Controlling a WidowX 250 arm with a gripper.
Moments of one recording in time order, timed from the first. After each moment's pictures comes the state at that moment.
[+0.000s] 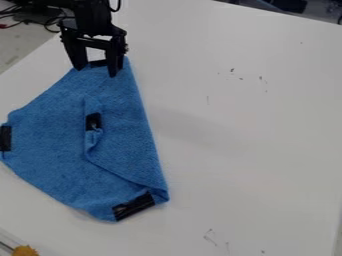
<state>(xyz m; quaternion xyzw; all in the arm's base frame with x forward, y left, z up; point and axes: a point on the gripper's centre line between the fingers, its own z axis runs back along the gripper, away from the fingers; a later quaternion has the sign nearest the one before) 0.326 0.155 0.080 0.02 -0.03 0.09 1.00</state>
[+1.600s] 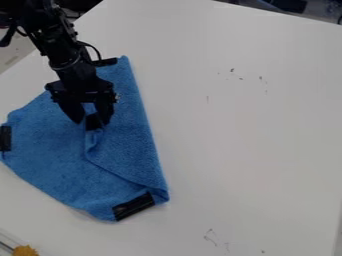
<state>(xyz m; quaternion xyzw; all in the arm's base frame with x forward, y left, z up) 0.281 0.150 0.019 -0.04 -0.09 0.16 0.98</state>
